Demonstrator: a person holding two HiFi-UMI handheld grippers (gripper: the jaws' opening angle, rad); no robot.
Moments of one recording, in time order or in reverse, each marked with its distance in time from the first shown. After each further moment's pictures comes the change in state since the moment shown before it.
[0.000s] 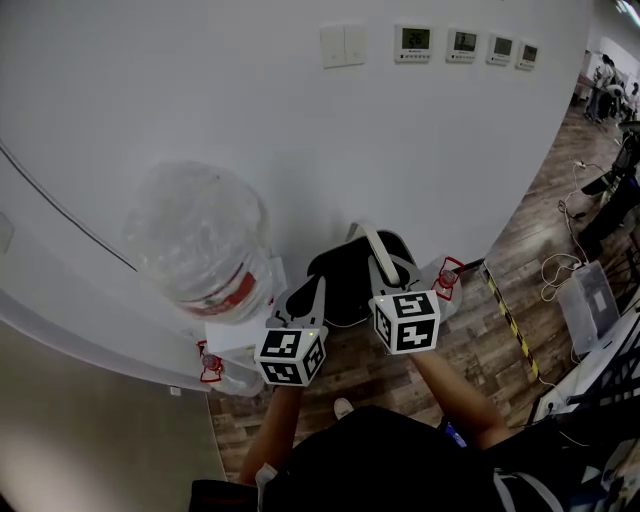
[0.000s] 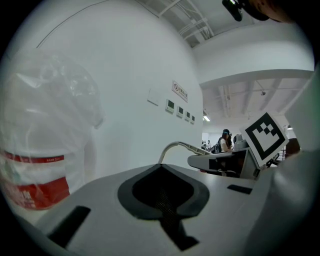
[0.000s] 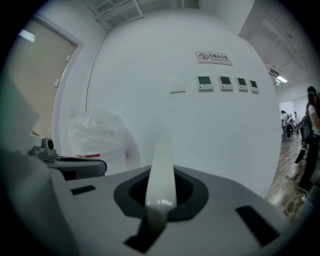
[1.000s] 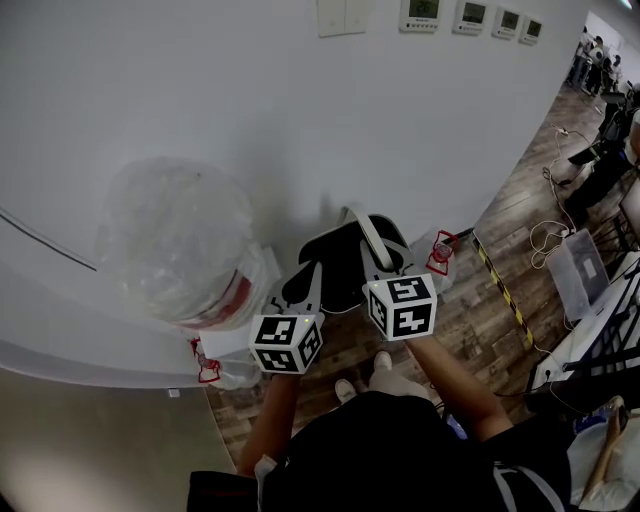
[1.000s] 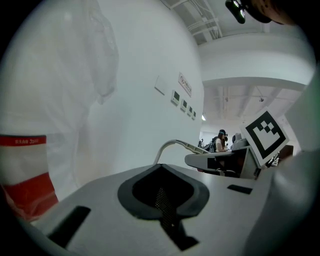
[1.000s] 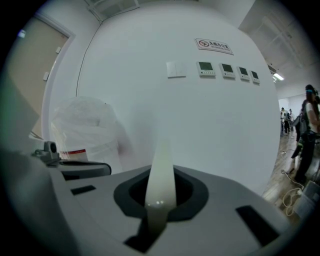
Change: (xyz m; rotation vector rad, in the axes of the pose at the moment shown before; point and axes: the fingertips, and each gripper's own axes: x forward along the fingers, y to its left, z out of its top) left arm 0.037 0.041 -0.024 -0.058 0.063 -0.090; right arm 0.052 0.007 -0.018 0.030 0.060 -0.051
